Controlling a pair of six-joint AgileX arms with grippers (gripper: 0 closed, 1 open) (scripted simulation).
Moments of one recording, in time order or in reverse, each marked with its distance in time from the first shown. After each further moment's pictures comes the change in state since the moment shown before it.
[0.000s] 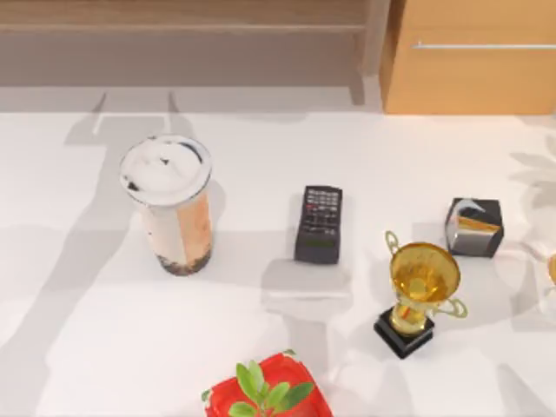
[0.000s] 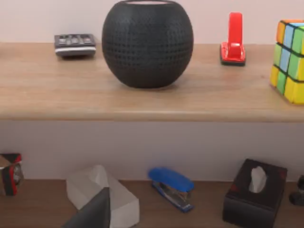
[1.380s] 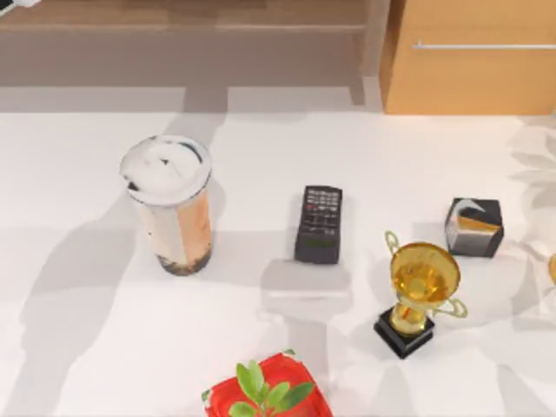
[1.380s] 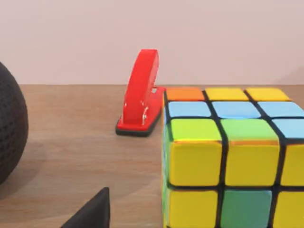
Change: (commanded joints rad) left arm -0.123 0.652 0.655 -0.004 -0.104 0.006; right arm 0.000 0.000 0.000 0.000 0.000 0.000
